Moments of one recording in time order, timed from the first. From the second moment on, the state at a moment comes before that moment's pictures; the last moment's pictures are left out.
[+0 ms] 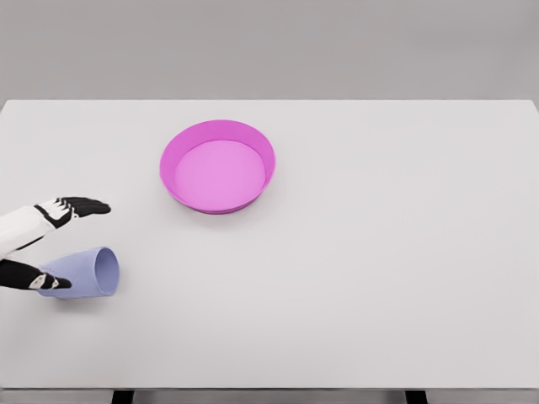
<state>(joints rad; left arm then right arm) 0.00 1.44 -0.60 -1.80 0.08 -0.61 0.16 0.00 0.00 -0.09 0.05 -0.12 -0.06 0.09</state>
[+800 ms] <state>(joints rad) 0.06 1.35 -0.63 -1.81 0.15 -0.61 0.16 0.00 0.00 -0.09 0.05 -0.12 -0.06 0.09</state>
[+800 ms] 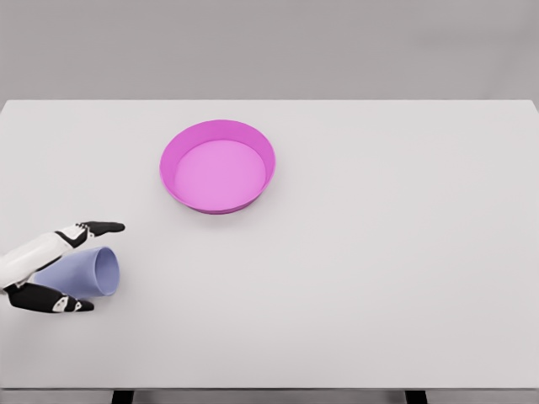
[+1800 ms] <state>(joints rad) 0.06 1.30 -0.65 -1.80 0.16 -0.42 0.16 0.00 0.00 -0.09 0.05 -0.12 -0.06 0.09</state>
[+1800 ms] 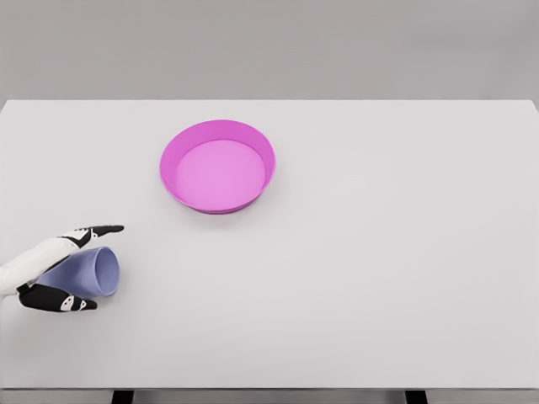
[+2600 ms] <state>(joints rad) 0.05 1.27 -0.65 -1.80 0.18 -0.33 0.13 0.00 0.00 -0.09 0.05 -0.12 -0.06 0.09</state>
